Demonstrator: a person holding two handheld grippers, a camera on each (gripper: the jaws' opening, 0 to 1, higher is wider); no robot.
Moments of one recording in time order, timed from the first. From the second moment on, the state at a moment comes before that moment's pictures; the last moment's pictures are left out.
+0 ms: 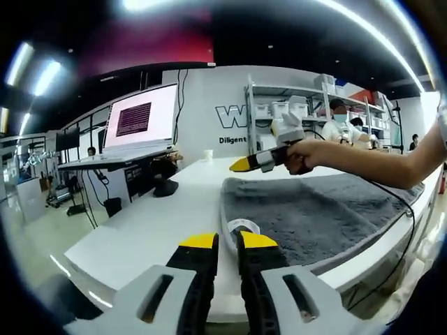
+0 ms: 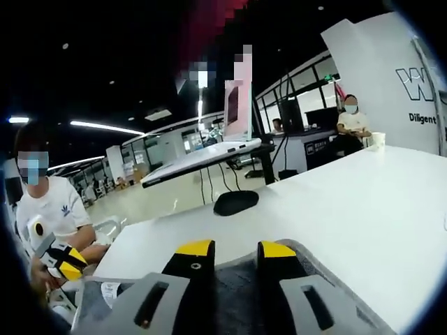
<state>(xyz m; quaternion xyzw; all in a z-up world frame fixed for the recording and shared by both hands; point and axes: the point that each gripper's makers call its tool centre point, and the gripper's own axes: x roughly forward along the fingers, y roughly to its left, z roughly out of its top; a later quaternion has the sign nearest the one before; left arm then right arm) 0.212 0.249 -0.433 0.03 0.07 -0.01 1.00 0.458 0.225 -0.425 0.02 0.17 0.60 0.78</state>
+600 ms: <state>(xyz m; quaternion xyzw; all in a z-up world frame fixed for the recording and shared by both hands) 0.229 0.222 -0.436 0.04 0.08 -0.05 0.99 0.493 0.223 -0.454 0.02 0.18 0.56 0.81</state>
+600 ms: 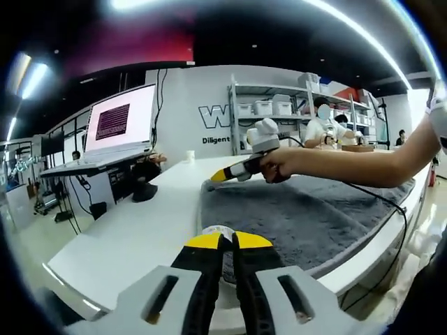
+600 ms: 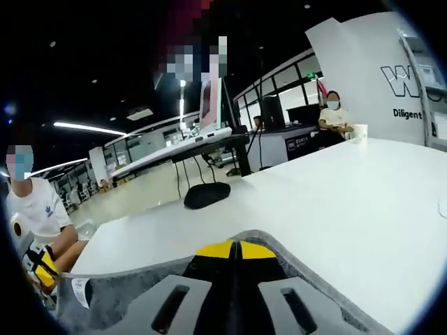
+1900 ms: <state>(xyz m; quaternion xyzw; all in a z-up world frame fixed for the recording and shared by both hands) 0.226 0.232 -0.474 0.04 0.14 -0.05 0.99 0.491 0.219 -0.476 -0.07 0.17 0.53 0.83</state>
